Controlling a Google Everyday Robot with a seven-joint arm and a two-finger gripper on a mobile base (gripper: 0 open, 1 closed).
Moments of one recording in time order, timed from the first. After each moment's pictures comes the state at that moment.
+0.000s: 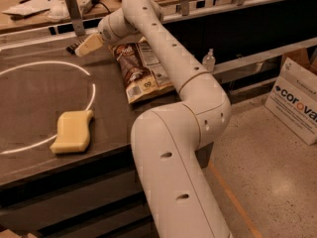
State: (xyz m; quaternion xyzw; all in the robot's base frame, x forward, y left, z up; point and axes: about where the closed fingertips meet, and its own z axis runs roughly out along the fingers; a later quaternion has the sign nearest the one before) arm 0.874 0.227 0.873 -0.49 0.71 0.24 0.45
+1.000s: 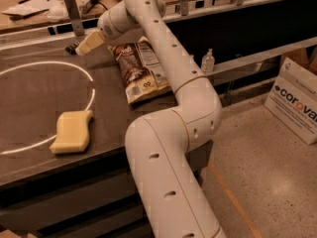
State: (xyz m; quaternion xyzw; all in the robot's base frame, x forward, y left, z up) arm 0.859 0.221 0.888 -0.53 0.69 0.25 0.43
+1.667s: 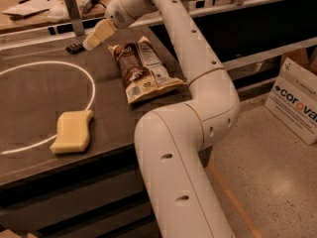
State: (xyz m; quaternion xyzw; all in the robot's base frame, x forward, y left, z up) arm 0.796 0.182 0.932 -0.57 0.68 0.28 0.38
